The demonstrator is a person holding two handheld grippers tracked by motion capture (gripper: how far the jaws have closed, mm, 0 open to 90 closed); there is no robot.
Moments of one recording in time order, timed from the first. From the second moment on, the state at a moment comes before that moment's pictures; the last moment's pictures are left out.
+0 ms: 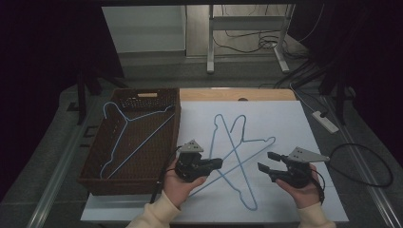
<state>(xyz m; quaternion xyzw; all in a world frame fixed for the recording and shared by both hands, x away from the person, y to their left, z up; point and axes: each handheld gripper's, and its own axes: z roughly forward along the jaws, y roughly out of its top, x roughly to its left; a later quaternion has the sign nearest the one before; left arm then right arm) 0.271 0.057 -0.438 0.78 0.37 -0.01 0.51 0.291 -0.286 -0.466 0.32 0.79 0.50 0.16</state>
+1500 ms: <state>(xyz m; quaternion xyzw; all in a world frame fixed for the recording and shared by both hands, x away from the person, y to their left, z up) 0.268 0.206 -0.372 0.71 0.40 0.12 0.57 0.297 -0.289 -0.479 0.34 0.80 0.46 0.15</state>
